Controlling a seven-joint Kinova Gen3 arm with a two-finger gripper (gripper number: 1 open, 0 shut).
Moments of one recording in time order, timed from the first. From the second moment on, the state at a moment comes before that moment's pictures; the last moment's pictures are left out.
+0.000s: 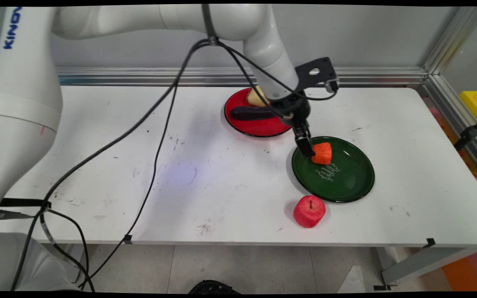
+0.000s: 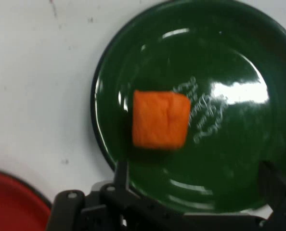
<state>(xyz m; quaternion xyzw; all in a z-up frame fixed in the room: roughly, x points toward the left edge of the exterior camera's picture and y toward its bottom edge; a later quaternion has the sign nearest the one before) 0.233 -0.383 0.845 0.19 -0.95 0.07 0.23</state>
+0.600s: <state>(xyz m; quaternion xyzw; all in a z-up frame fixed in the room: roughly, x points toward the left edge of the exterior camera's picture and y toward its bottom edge) 0.201 -0.400 0.807 0.16 -0.95 0.09 0.24</state>
